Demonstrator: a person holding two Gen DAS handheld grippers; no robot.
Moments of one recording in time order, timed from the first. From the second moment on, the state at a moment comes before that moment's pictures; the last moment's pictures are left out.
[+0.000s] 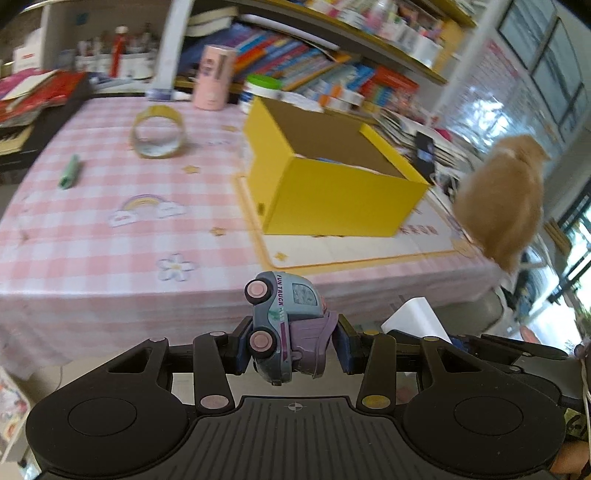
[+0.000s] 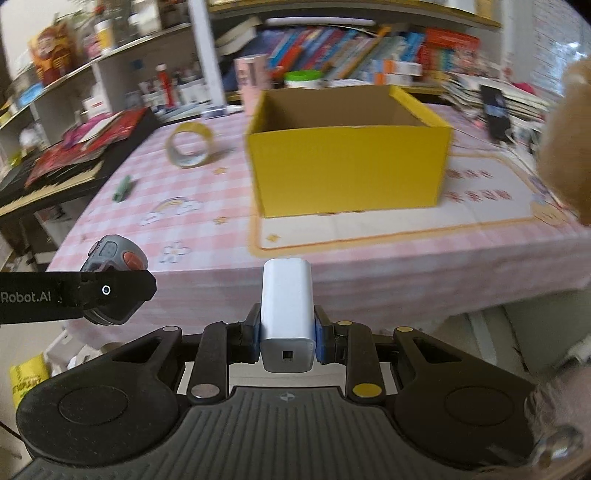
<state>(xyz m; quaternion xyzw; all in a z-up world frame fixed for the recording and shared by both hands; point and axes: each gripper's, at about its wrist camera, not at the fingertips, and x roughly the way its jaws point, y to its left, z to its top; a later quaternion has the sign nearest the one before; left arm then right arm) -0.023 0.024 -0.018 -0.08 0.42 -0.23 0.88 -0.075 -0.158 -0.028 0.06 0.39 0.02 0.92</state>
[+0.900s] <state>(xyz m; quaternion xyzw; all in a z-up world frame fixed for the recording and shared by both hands) 0.077 -0.080 0.025 -0.05 0.34 -0.24 0.91 0.018 -0.265 0.006 0.04 0.32 -0.01 0.95</state>
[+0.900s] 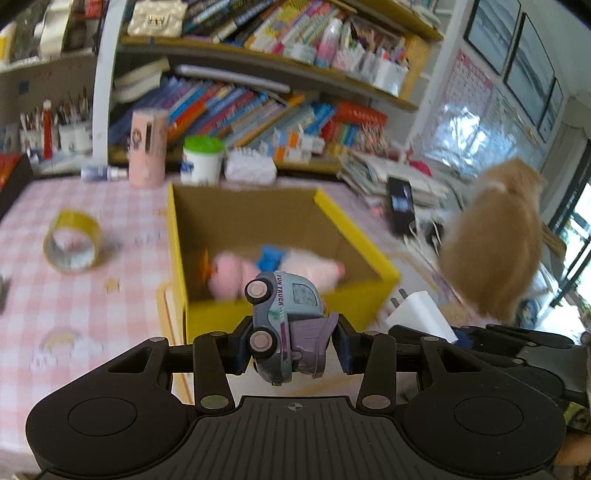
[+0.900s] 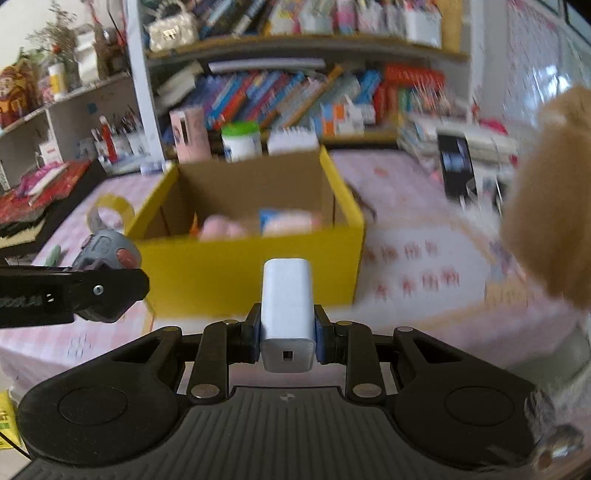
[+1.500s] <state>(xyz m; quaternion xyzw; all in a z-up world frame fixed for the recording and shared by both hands) 0.168 -0.130 -0.007 0.01 0.37 -0.15 0.92 0.154 -0.303 0.018 0.02 0.31 0.08 0.95</state>
